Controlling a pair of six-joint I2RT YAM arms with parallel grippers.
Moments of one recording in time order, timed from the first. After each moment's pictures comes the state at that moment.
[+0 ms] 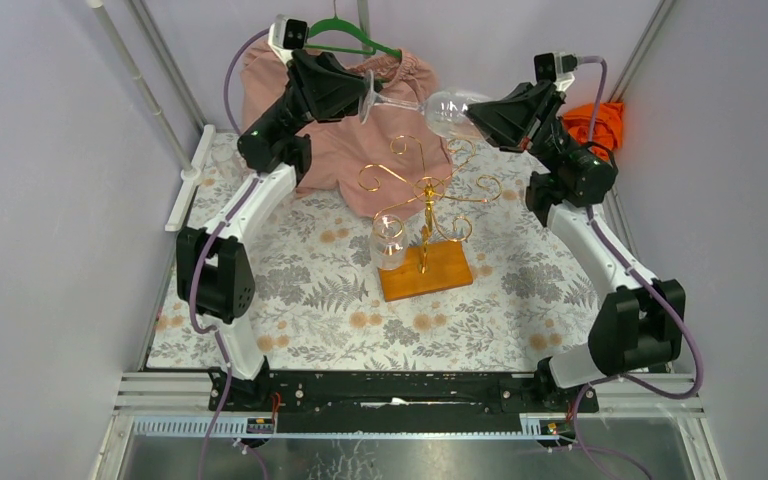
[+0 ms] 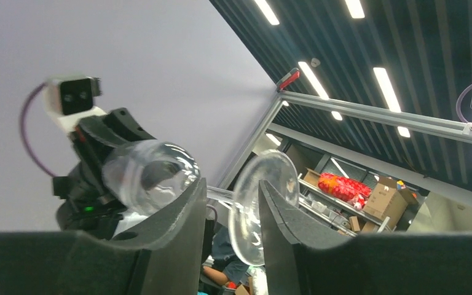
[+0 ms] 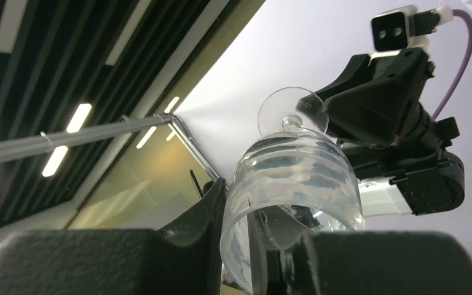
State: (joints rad) left arm -0.27 1.82 1.65 1.53 0.73 -2.09; right arm 0.22 1.49 1.24 1.41 -0.75 1.98
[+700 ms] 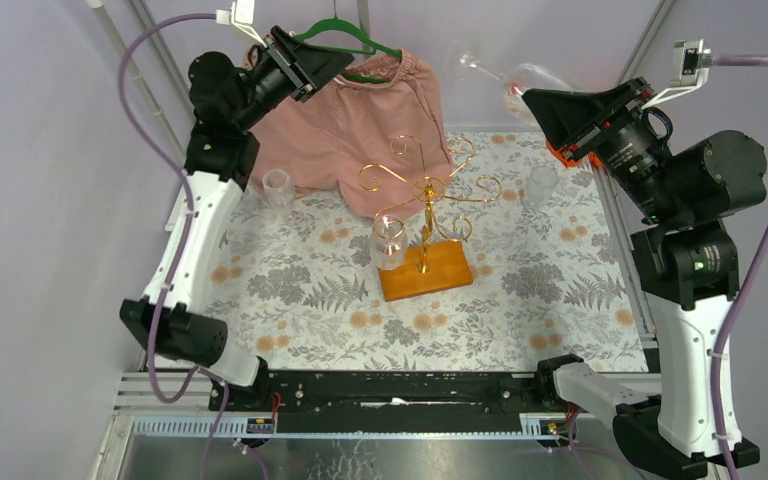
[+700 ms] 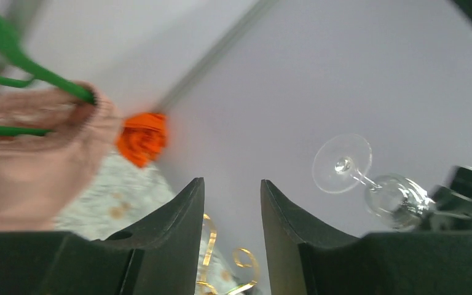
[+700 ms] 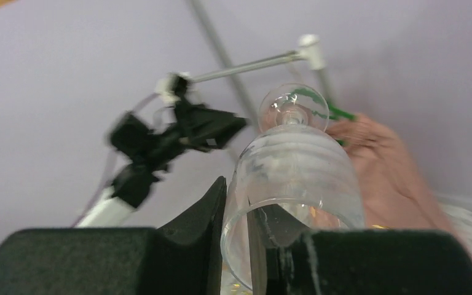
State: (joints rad) left arm -0.17 1.55 1.73 0.19 0.66 -1.12; right arm 0.23 1.06 1.70 -0.22 -0.50 0.71
